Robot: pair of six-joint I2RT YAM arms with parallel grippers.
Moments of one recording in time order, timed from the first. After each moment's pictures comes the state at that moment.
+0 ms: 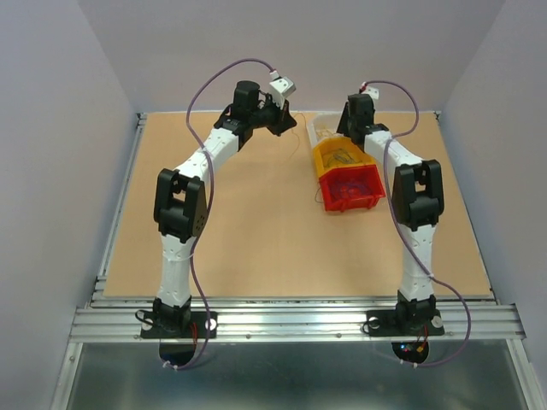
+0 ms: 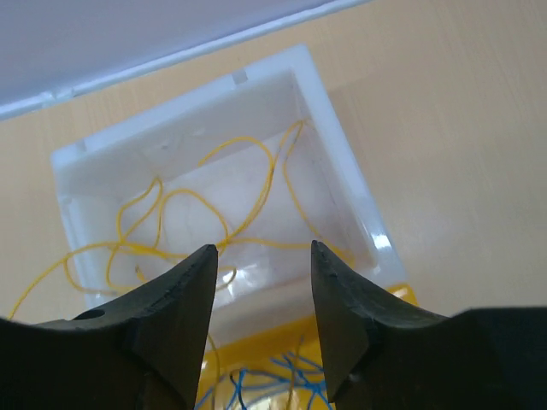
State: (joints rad) left arm -0.40 2.15 1.93 -0.11 0.61 0.09; right arm 0.21 2.32 1.97 -0.20 0.35 0.36
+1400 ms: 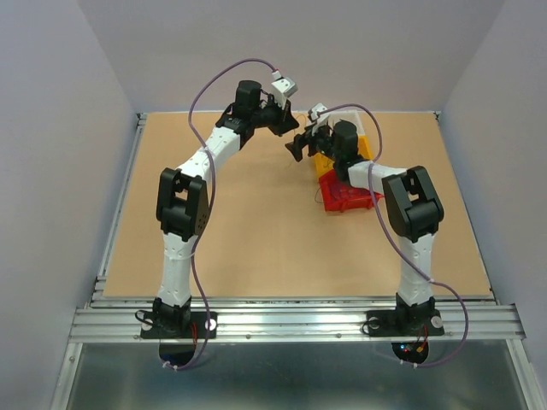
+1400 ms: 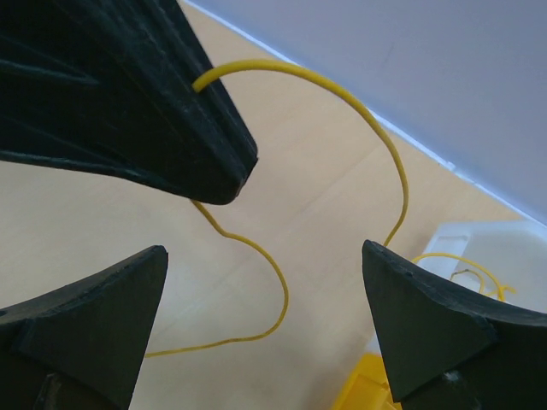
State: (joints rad) left arm -0.41 2.19 1.98 -0.15 0.65 0.08; right arm 0.35 2.10 1.38 0.64 -0.44 -0.08
